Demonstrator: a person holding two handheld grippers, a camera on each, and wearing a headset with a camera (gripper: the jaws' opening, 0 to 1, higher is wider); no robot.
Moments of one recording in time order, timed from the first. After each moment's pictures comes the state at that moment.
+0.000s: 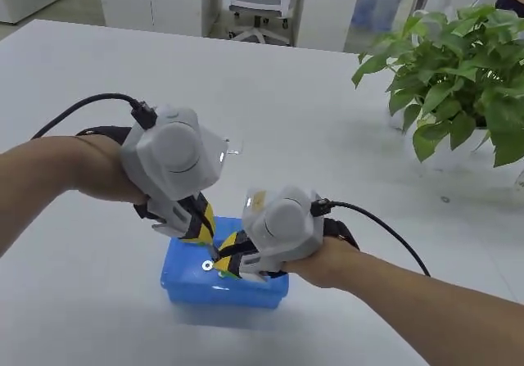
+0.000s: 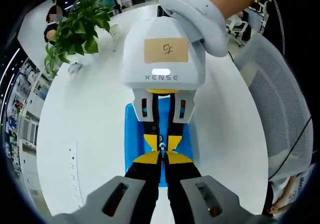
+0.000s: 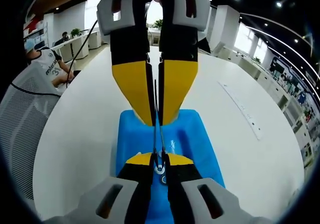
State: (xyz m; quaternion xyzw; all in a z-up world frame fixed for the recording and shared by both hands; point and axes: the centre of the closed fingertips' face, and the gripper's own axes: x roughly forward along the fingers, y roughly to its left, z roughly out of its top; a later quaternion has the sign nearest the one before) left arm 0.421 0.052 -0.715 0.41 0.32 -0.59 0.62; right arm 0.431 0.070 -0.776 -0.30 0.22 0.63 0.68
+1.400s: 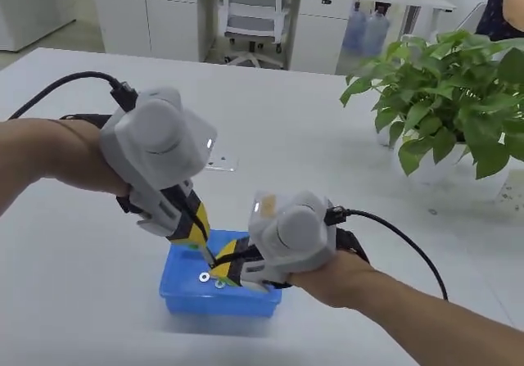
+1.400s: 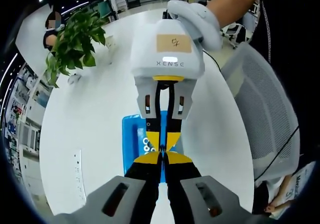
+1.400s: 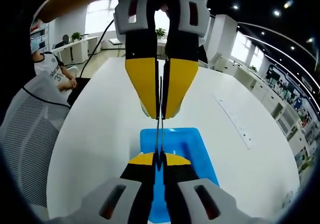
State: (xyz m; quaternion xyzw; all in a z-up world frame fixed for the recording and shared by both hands) left arm 0.389 0.048 -0.665 0.41 0.31 -0.61 0.61; right arm 0.397 0.063 -0.724 -0.29 0.19 0.63 0.70
